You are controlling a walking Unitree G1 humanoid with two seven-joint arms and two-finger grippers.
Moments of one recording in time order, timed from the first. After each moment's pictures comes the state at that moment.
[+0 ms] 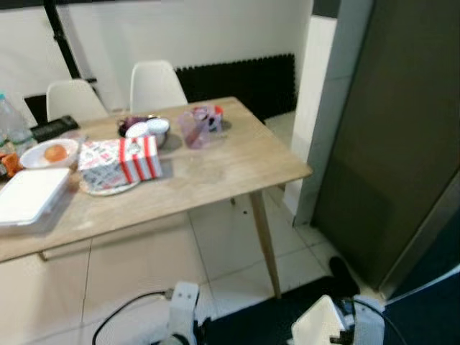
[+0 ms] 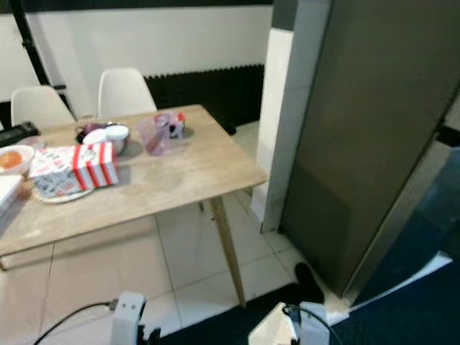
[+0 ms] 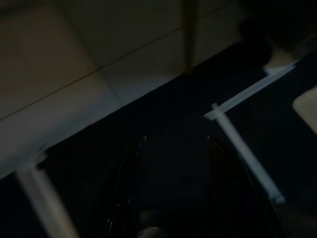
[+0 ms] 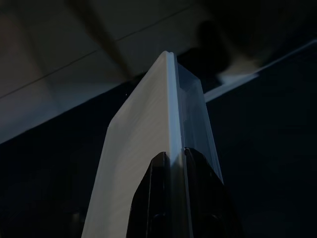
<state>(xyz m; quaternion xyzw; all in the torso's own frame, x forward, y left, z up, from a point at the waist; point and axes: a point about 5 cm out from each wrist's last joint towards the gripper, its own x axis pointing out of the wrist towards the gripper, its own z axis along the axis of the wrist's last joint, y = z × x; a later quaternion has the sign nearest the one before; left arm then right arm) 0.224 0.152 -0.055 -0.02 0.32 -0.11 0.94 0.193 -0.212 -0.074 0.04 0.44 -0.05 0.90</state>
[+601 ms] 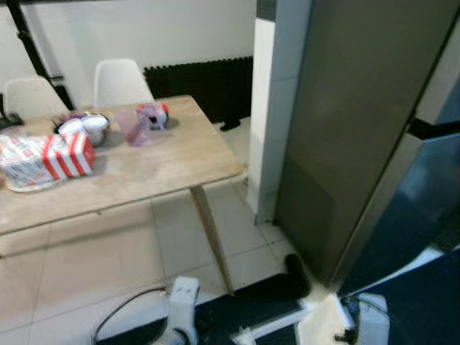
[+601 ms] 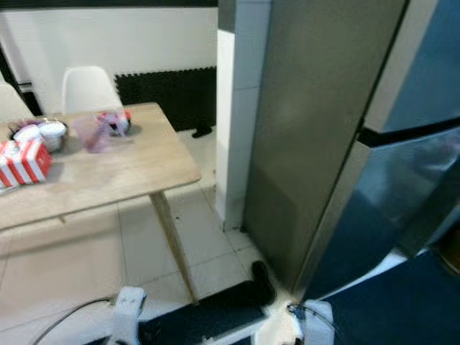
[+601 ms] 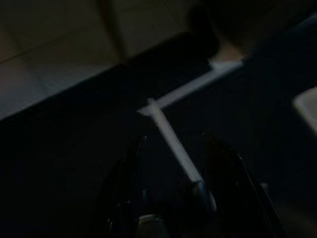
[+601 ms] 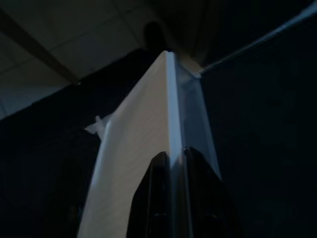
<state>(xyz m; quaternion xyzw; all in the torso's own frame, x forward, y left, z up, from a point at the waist) 0.223 0.154 -0.058 -0.05 0.35 -0.09 0.93 0.194 -0.207 -0.075 0.04 0.44 -0.05 0.90</state>
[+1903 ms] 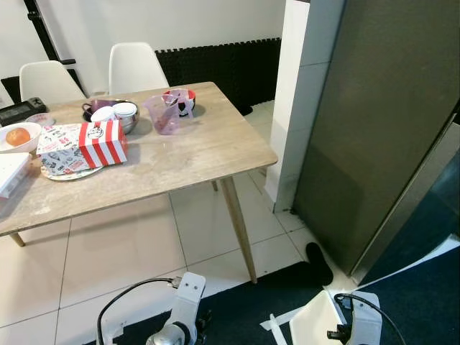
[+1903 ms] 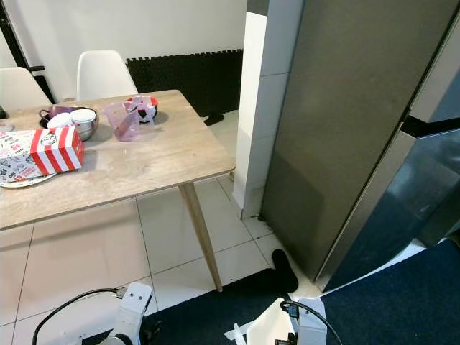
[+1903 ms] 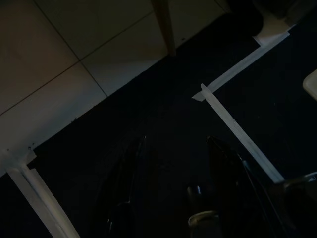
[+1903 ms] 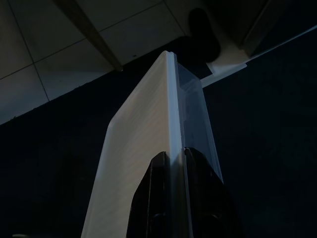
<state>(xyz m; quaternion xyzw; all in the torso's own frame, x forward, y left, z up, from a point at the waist) 0.234 0.151 -0.050 0.04 0.34 -0.14 0.93 0.198 -0.203 -0.073 0.05 0.43 -0.05 0.90</state>
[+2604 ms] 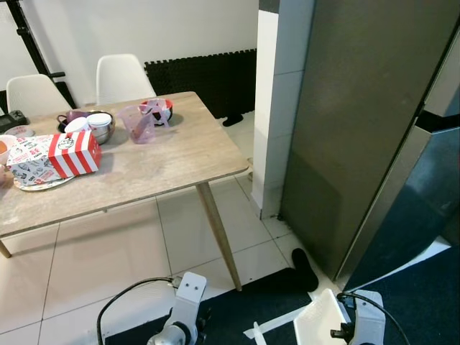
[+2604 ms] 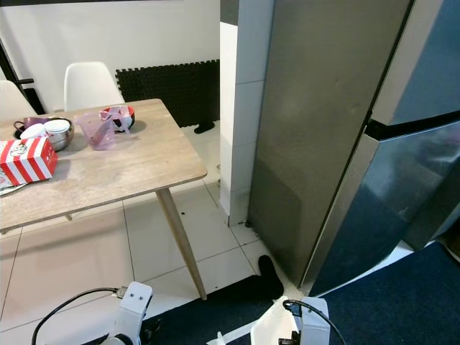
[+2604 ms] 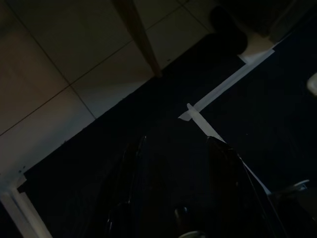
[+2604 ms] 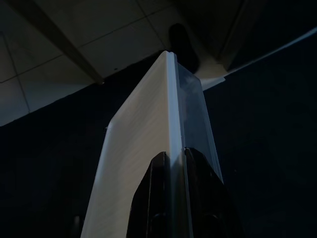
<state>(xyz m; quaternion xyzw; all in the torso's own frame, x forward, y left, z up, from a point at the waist) 0.231 0.151 -0.051 0.06 0.32 -0.14 0.94 0.200 -0.206 -0.072 0.03 0.43 -0.04 0.90</state>
